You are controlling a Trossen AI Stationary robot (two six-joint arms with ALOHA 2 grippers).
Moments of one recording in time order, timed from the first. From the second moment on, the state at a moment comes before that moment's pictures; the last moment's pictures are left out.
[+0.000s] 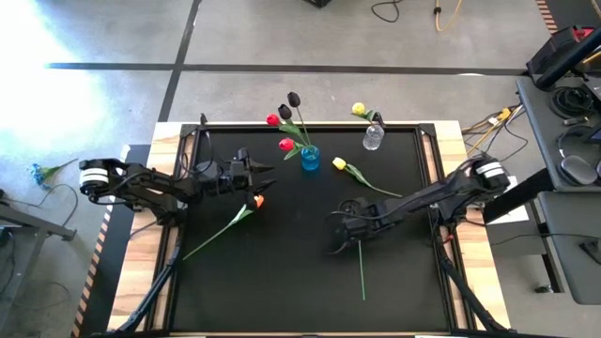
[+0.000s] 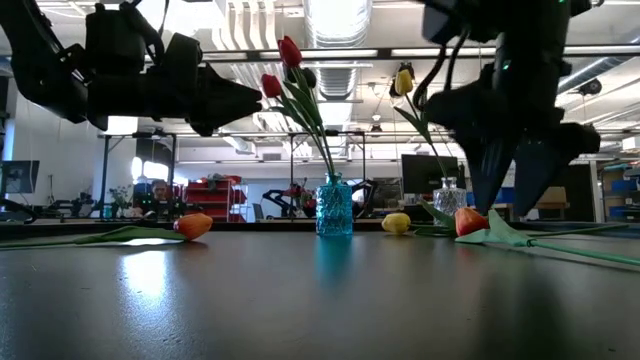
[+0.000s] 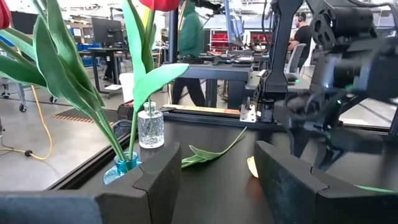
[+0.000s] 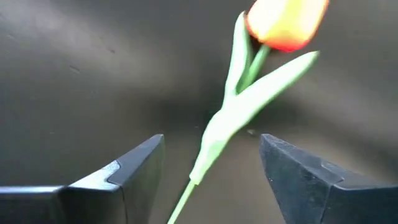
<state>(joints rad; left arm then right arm) 0.25 1.30 0.23 1.13 0.03 -0.02 0.24 1.66 0.99 -0.77 0.12 1.34</state>
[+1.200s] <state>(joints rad) 0.25 1.32 0.23 1.13 0.04 -0.03 0.19 1.41 1.15 -0.88 0.68 0.93</state>
